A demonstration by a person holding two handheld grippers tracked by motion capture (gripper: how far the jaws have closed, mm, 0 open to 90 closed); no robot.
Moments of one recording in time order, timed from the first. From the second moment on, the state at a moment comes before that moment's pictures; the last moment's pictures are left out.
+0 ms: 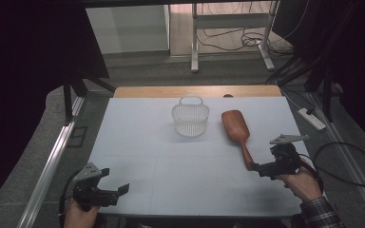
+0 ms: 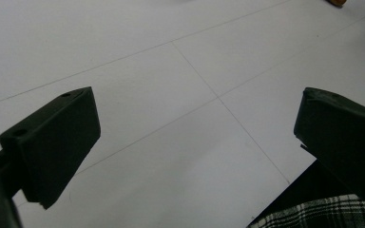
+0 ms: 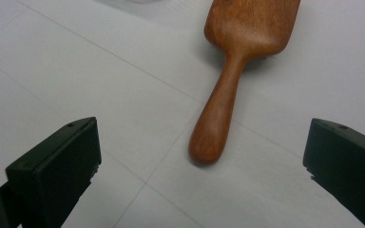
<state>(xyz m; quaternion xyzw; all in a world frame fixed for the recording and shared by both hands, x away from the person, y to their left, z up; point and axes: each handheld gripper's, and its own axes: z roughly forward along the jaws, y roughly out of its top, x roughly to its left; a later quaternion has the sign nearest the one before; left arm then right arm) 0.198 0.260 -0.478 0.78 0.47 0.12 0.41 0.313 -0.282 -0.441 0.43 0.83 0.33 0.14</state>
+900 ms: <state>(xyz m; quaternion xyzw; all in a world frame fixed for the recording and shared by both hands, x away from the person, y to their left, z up) 0.199 0.260 -0.478 0.78 0.47 0.11 0.41 0.351 -0.263 -0.449 0.42 0.84 0.31 0.14</state>
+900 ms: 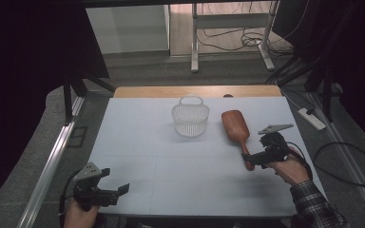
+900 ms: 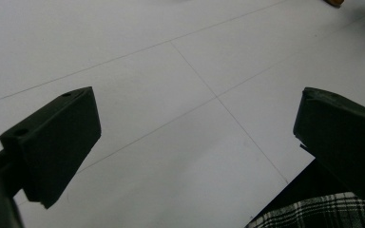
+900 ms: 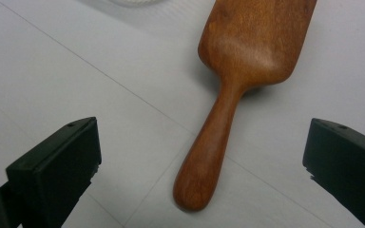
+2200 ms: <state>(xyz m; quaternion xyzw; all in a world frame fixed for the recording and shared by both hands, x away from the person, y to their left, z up) 0.199 0.261 -0.478 0.78 0.47 0.11 0.41 0.401 -0.207 -0.453 0.41 0.87 0.25 0.11</state>
